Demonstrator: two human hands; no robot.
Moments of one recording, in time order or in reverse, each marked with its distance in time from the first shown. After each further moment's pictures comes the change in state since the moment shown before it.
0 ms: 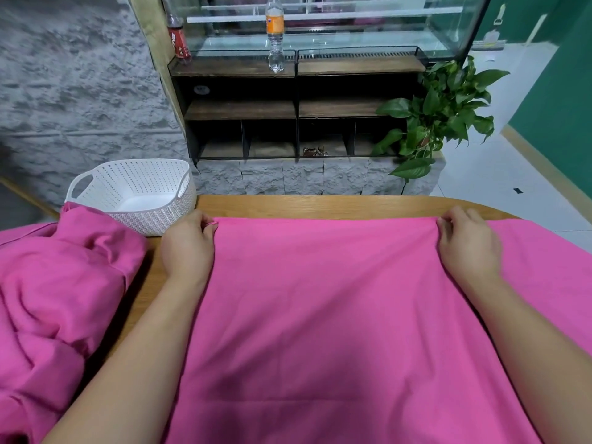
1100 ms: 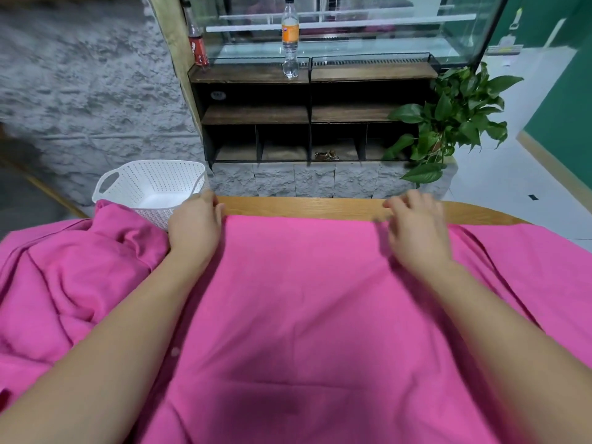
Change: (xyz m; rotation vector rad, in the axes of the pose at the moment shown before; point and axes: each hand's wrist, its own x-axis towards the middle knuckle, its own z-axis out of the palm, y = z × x) left_hand 0.032 0.006 -0.038 0.229 -0.057 0.176; right_hand -0.009 -0.111 -0.016 -0.034 -0.040 -0.361
